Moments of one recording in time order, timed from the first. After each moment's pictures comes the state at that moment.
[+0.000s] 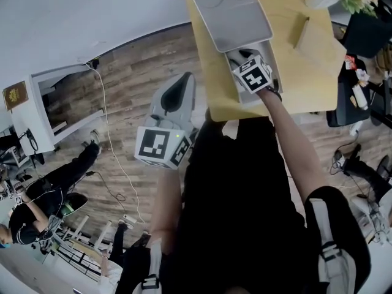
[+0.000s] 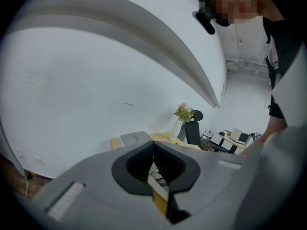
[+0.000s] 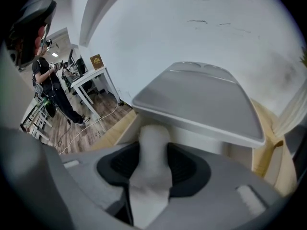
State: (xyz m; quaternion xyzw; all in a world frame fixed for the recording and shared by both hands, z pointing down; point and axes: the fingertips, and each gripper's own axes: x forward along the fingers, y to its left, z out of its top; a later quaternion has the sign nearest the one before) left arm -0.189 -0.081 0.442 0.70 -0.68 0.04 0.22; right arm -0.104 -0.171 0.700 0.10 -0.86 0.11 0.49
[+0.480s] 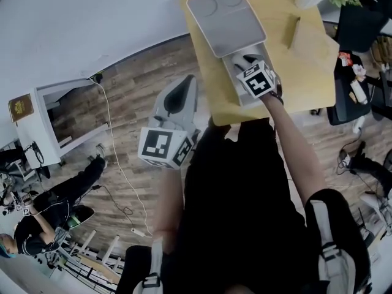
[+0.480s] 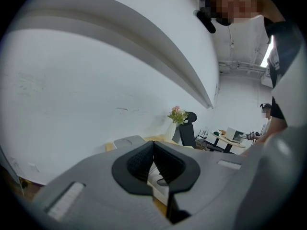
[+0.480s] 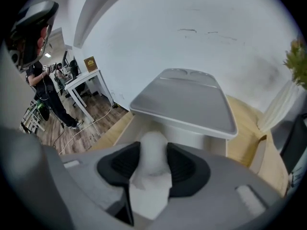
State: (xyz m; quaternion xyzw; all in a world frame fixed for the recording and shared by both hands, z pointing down) left arm -0.182 -0.076 0.422 0.73 -0.65 0.03 0.20; right arm -0.082 -0.171 0.674 0.15 -0.86 0.11 0.48
